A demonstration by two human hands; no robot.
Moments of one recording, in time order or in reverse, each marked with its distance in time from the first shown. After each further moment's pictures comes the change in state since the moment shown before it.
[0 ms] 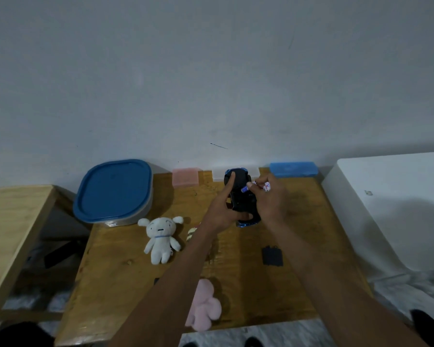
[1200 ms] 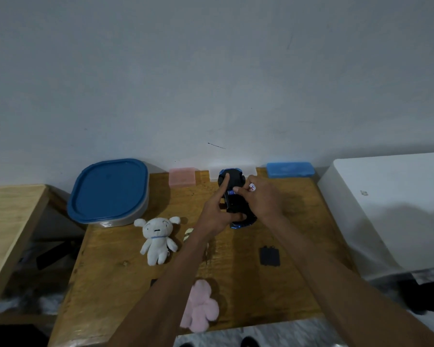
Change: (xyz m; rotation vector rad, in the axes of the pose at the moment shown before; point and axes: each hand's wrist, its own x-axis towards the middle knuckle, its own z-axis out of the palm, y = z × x) left_hand -0.006 -0.010 -0.004 -0.112 0.029 -0.003; right_hand 0.007 -0.013 0.001 -0.380 -0.248 -0.113
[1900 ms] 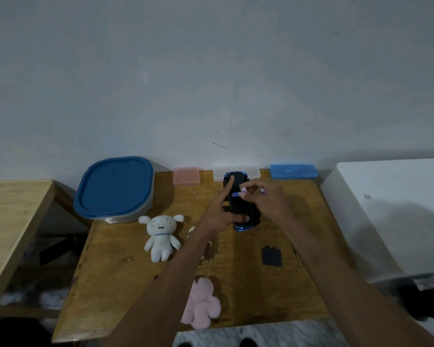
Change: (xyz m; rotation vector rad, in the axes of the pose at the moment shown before) left_hand -0.001 -0.002 -0.006 -0.015 -0.062 0.001; right_hand -0.008 0.006 -0.015 0.300 -0.165 -0.024
